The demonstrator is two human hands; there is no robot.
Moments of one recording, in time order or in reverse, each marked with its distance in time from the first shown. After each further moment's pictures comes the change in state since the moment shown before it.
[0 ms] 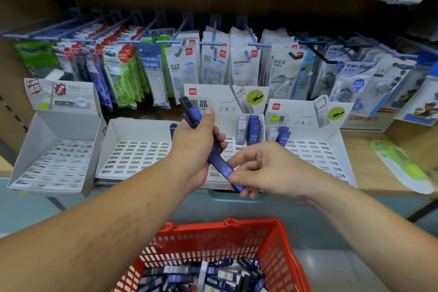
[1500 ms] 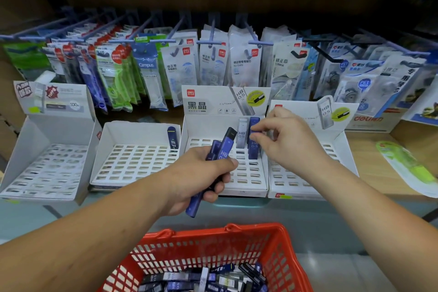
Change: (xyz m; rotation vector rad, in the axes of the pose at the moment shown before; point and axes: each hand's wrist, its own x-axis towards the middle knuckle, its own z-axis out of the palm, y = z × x) left_hand -0.014 -0.006 -0.032 0.548 -0.459 -0.270; right_hand 0.052 0.028 -0.048 -0.589 0.586 -0.373
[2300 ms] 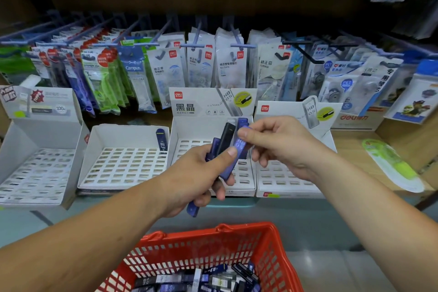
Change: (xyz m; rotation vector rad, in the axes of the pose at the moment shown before) left_hand -0.005 0.005 0.017 0.115 -0.040 0.099; right_hand -0.010 -0.024 -0.030 0.828 -0.259 0.449
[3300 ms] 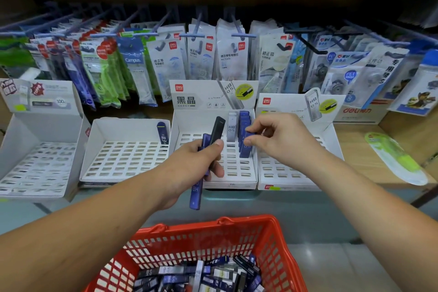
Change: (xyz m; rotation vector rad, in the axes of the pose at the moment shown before) left_hand 0.006 -0.009 -0.010 0.139 0.156 -0.093; right_hand 0.023 0.038 -0.015 -0.629 0.164 -0.323
